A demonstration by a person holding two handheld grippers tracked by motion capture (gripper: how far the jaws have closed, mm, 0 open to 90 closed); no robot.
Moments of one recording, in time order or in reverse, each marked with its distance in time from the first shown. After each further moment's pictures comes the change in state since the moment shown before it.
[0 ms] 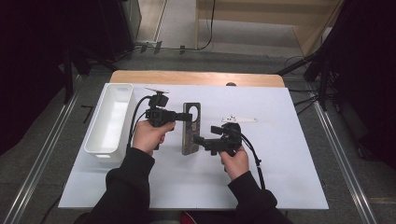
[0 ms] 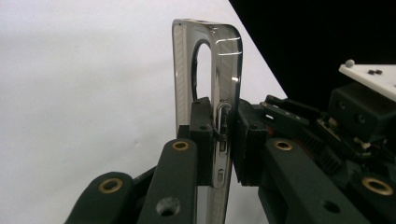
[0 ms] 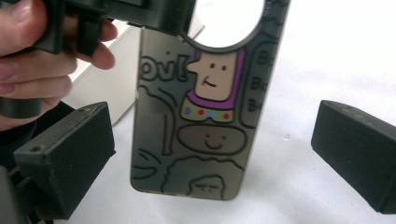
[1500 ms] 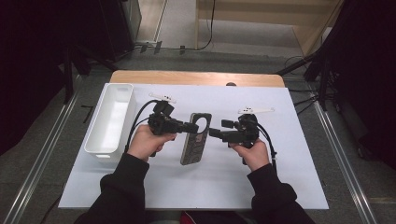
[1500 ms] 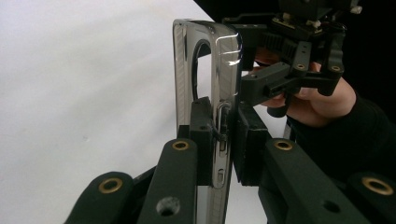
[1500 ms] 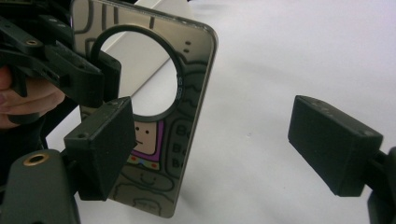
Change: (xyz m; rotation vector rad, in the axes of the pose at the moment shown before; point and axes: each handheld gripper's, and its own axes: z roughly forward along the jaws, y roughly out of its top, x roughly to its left) left arm -0.022 -0.016 -0.001 0.091 -0.163 0.236; right arm -0.026 0.025 -0.040 0.043 0.021 -0.045
